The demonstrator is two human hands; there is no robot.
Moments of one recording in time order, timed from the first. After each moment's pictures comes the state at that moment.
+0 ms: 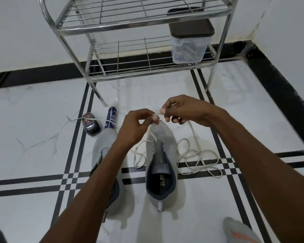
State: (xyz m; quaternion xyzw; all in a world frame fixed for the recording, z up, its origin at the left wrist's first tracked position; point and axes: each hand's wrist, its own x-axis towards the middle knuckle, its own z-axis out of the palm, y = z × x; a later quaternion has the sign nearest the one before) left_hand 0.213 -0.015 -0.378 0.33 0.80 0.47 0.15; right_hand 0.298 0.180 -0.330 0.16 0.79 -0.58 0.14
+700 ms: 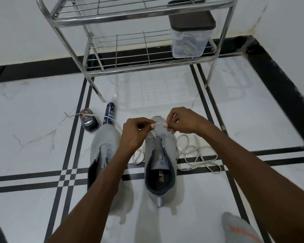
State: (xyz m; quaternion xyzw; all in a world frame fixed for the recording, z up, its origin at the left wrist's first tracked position) left_hand 0.225 -0.024 -0.423 0.26 0.82 0.49 0.16; right_hand 0.309 0.160 -0.376 0.23 0.86 -0.44 0.13
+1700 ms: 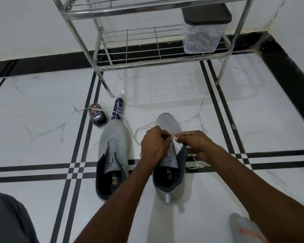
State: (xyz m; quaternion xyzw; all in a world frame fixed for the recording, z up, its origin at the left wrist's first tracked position) left_hand 0.267 -0.011 -0.461 0.25 0.90 0.34 0.14; right_hand 0.345 0.133 -0.455 0.43 0.60 -0.67 0.08
